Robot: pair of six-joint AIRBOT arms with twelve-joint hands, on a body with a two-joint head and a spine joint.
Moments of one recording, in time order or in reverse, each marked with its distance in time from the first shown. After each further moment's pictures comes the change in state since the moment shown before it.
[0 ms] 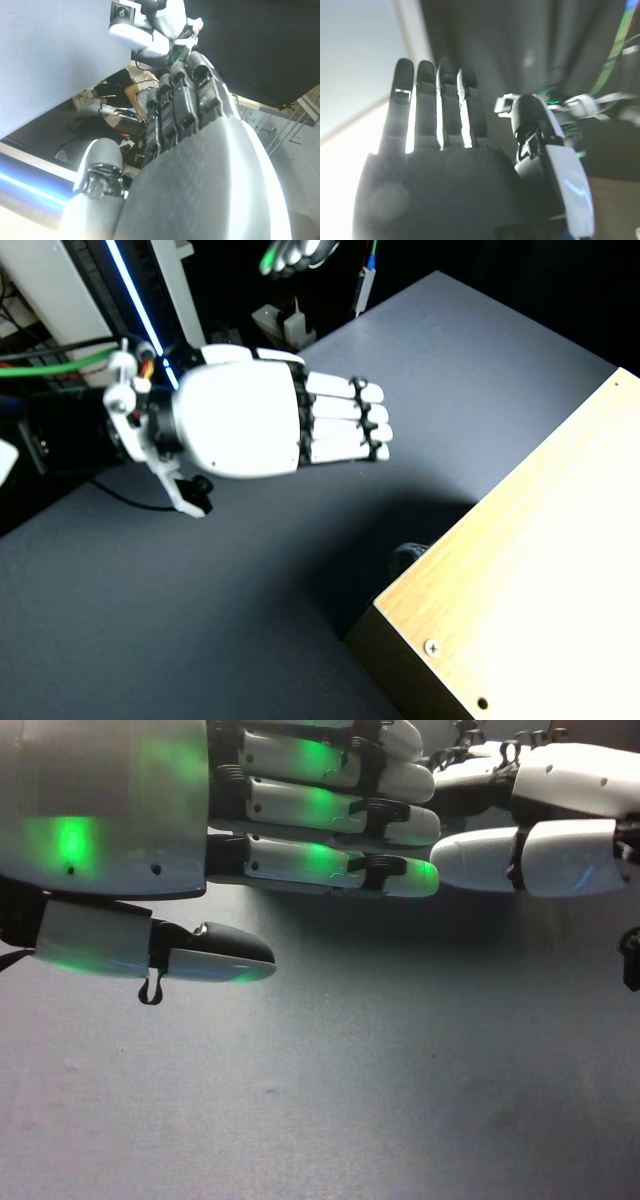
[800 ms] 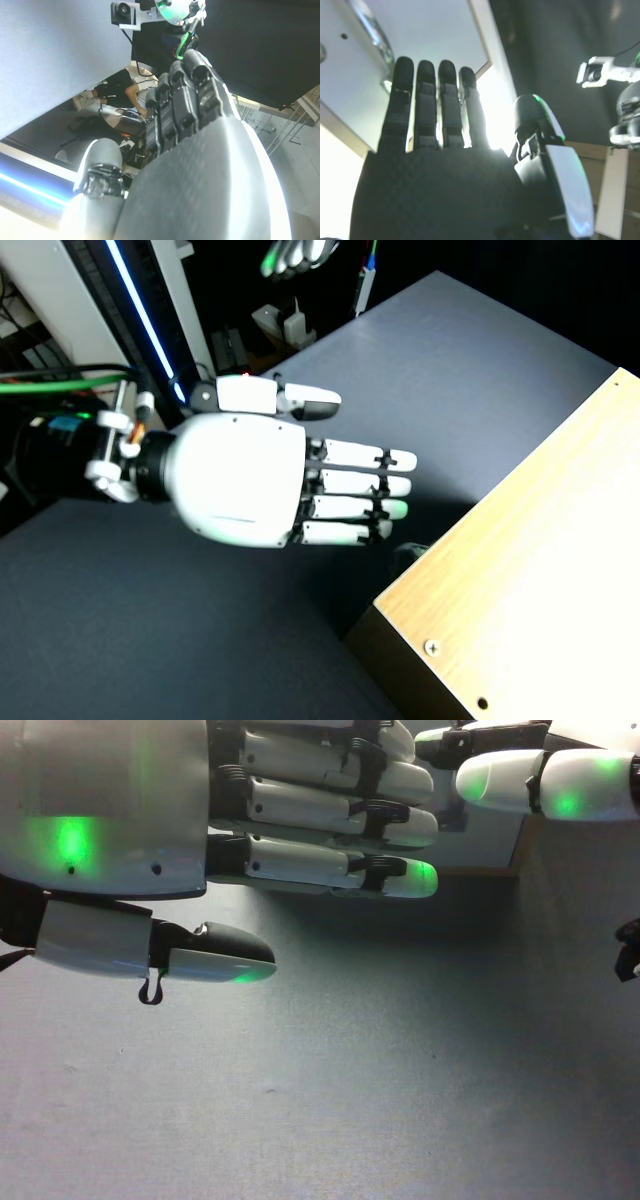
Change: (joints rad) left arm 0.000 0.000 0.000 0.000 0.000 0.000; right arm 0.008 0.000 0.008 0.337 -0.092 0.003
